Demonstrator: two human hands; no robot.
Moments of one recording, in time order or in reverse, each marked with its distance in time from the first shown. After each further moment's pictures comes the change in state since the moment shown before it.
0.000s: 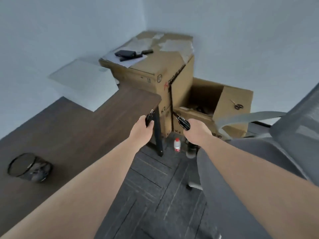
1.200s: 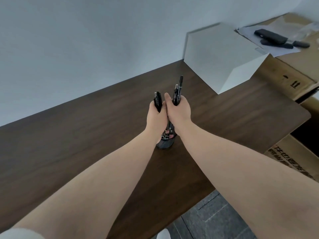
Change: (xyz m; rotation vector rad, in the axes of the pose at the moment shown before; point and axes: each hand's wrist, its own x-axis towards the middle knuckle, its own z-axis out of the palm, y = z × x) left_hand 0.006 -0.356 -0.296 -0.867 0.515 -0.299; right_hand -0.016 -0.478 0.352 0.649 -0.144 -0.158
